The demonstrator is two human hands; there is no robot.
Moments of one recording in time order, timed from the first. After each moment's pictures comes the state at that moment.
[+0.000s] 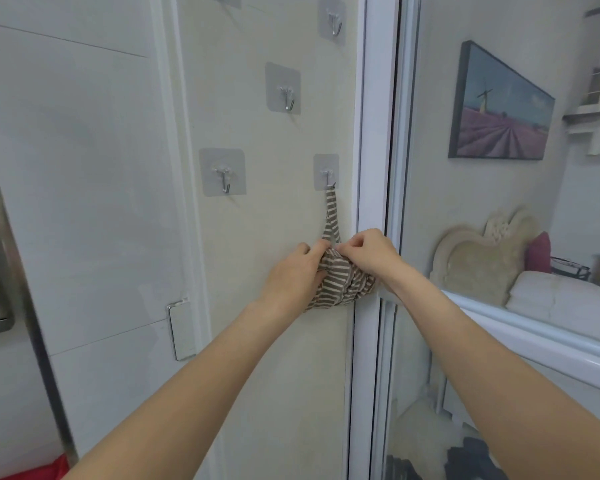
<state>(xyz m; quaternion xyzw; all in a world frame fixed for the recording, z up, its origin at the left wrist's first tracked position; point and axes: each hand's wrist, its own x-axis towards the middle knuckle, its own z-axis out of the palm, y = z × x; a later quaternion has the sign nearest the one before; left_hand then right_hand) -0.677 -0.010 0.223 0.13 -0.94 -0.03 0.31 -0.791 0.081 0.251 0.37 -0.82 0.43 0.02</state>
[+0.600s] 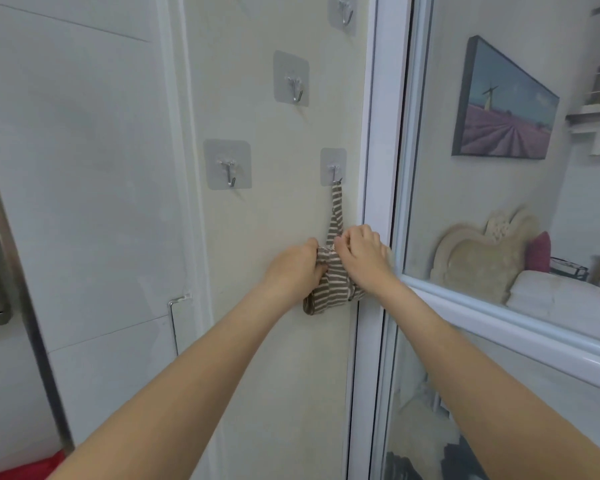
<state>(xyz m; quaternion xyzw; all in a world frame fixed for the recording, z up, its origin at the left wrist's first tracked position) -0.683 -0.018 0.236 0.20 -0.94 -0.07 0.25 -0.792 0.061 0.226 0.42 -0.82 0.35 0.18</state>
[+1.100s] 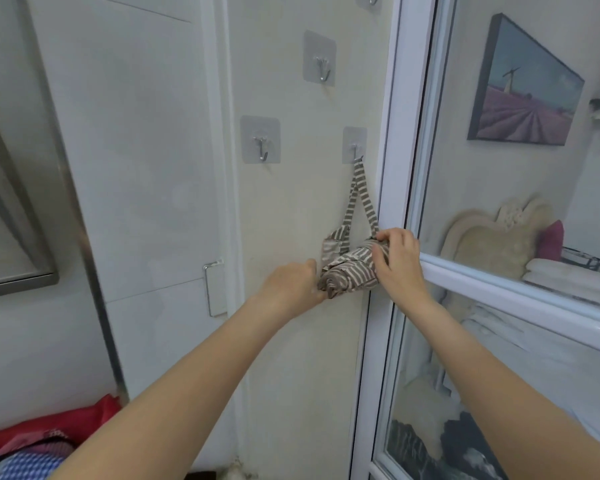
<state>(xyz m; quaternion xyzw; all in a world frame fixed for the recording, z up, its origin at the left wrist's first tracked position) -0.626 -0.016 0.191 0.22 -0.97 -0.03 0.14 -0.775 0.095 0.176 0.40 -0.76 0.45 0.24</state>
